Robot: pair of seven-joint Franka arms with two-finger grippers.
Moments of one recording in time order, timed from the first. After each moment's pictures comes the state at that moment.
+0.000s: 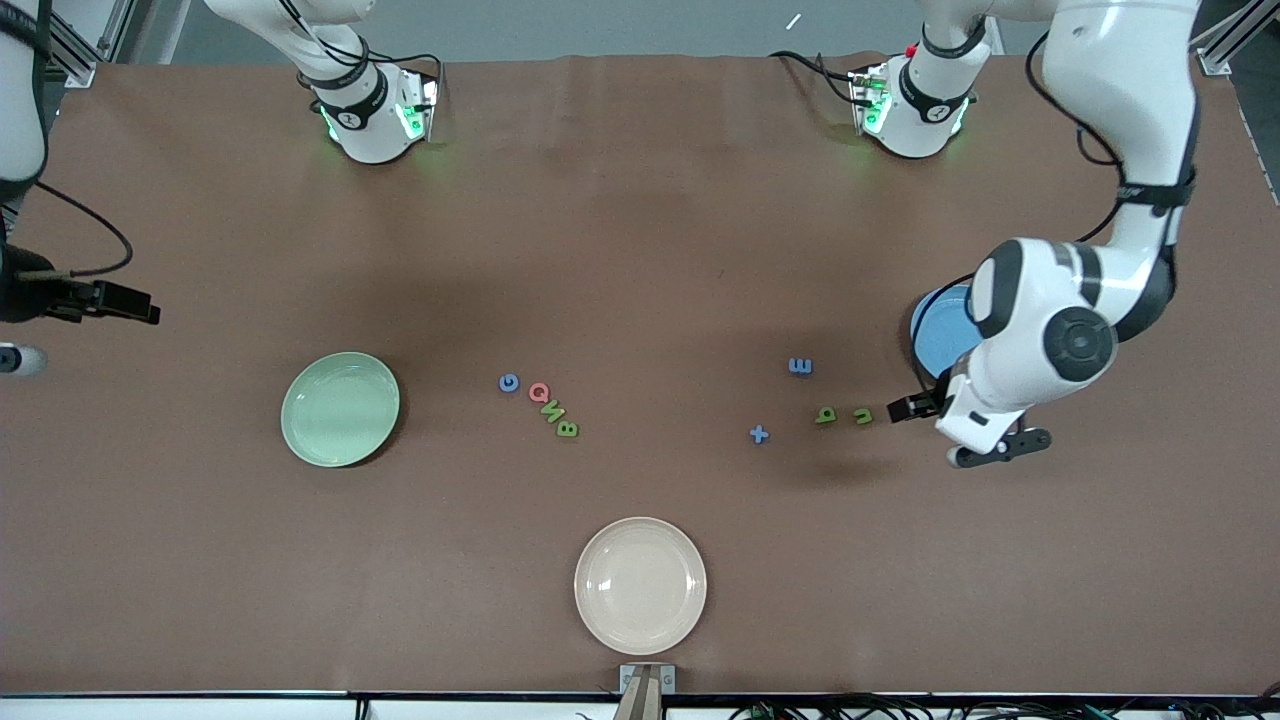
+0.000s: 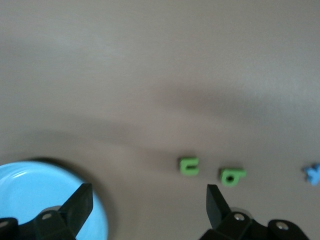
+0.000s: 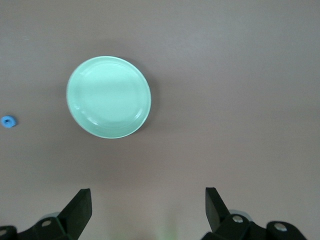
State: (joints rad) left arm -0.24 0.46 0.05 -1.85 -0.06 2.24 -0.40; right arm -0.04 0.17 -0.14 -1.62 0.00 1.60 -0.13
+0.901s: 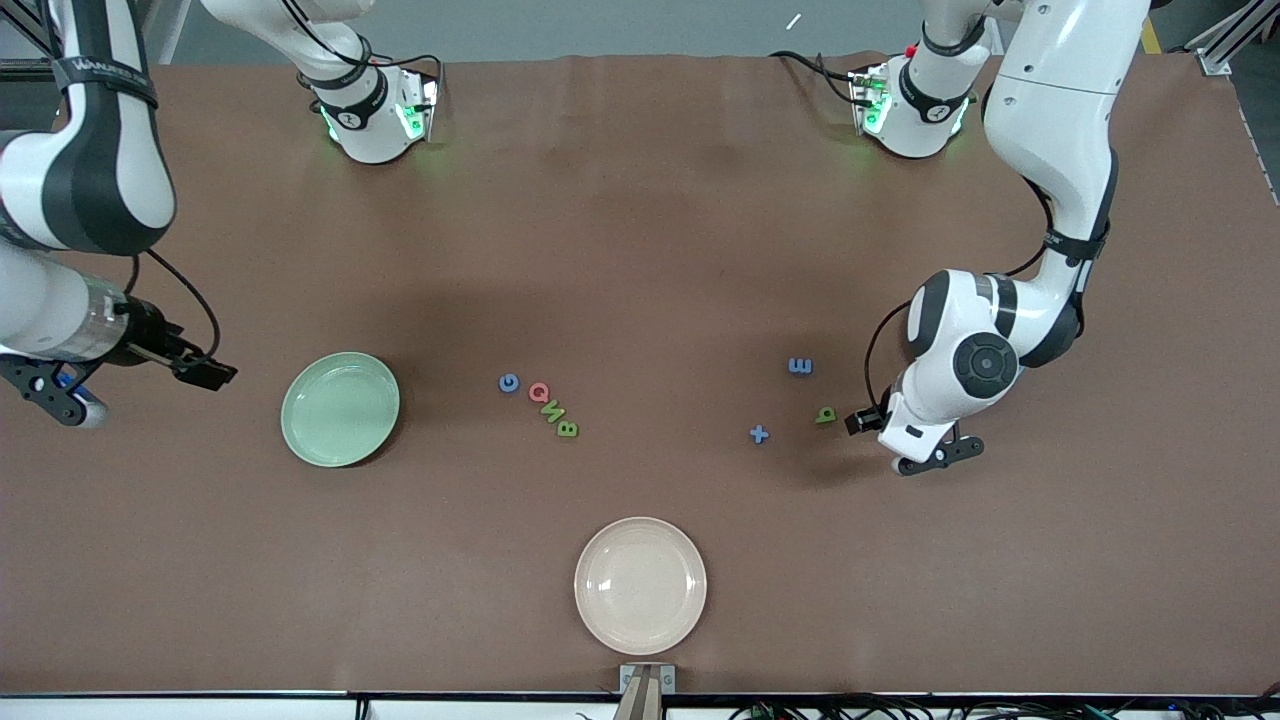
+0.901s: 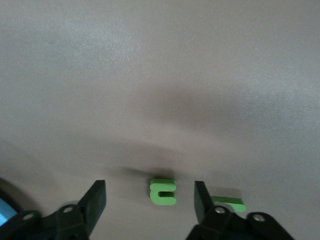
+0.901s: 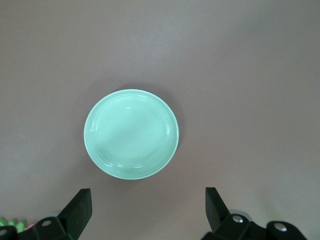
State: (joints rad) left arm -0.29 0.57 0.04 -1.87 -0.06 2.38 -0.49; right arm 0.10 0.20 -0.12 -1.73 0.00 1.79 0.68
